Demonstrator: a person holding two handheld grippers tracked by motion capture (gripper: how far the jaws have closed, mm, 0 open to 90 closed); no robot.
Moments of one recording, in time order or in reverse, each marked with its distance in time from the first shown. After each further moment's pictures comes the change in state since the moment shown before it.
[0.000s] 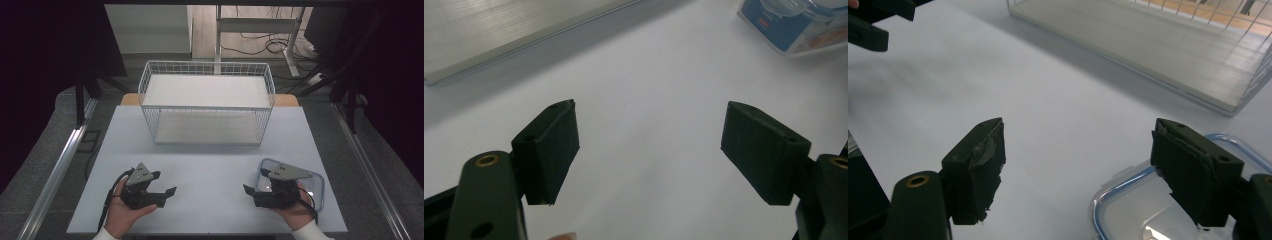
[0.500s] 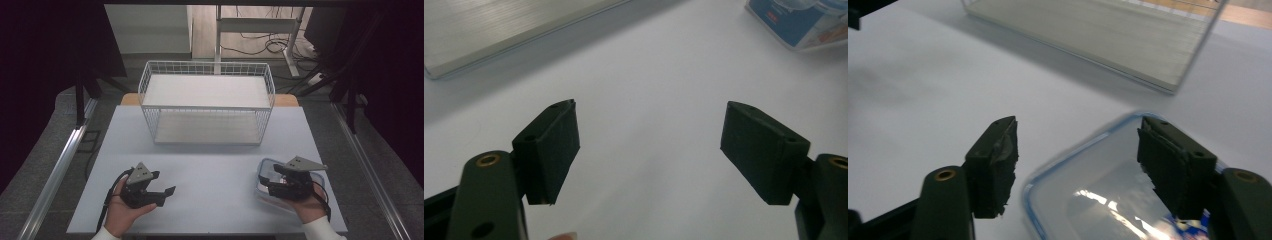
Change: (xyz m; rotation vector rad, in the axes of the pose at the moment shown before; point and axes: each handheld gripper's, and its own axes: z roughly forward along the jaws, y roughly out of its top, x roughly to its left) left arm 0.003 -0.002 0.003 0.022 0.003 -0.003; right arm -0.036 -0.002 -0.014 0.036 -0.092 0.086
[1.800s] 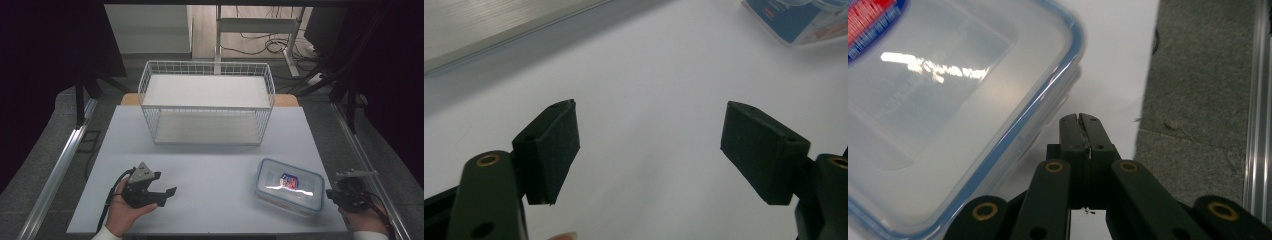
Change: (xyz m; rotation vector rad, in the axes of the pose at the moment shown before) left arm 0.001 0.001 0.003 0.014 -0.016 -0.003; right arm -0.102 -0.067 -0.060 0.414 -0.311 0.195
